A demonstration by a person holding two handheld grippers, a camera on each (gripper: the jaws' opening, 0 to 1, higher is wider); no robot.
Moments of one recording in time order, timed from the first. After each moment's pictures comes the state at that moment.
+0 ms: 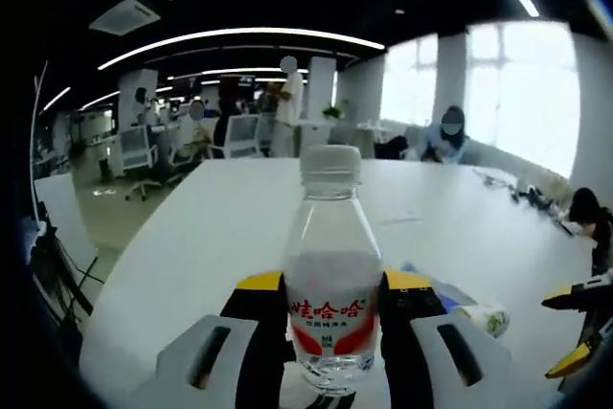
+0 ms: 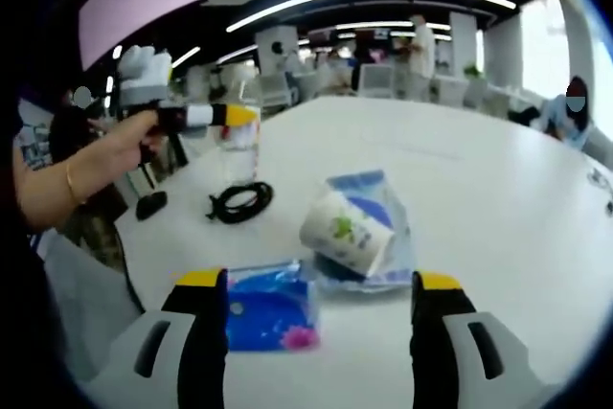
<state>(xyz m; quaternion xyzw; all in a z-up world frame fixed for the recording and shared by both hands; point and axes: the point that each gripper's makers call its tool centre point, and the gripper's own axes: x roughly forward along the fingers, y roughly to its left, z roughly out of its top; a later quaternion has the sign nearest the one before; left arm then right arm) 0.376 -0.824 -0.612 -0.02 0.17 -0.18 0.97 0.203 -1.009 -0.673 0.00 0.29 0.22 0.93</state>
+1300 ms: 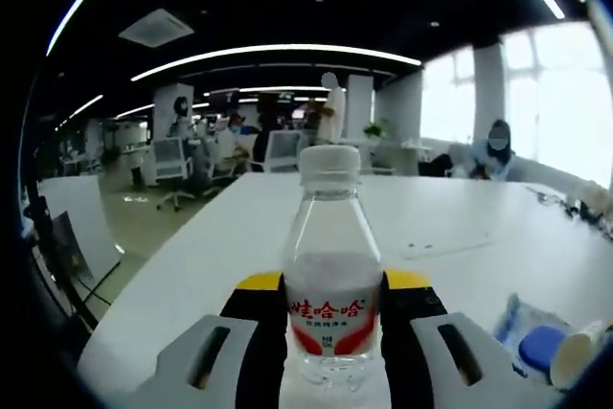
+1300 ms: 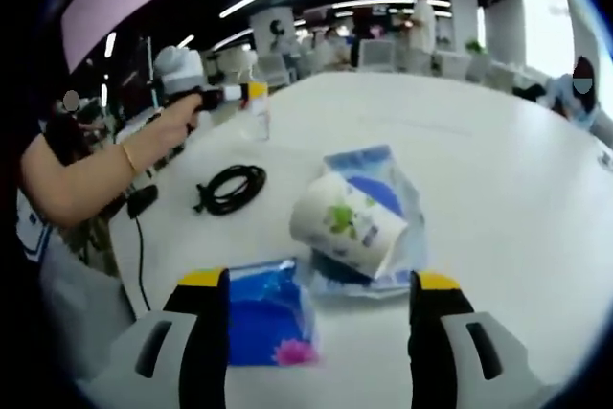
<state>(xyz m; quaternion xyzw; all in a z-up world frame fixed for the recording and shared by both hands) 0.491 -0.758 -0.653 -0.02 0.13 -0.09 0.99 0.228 -1.005 -0.702 0.02 0.33 0.22 0.92</state>
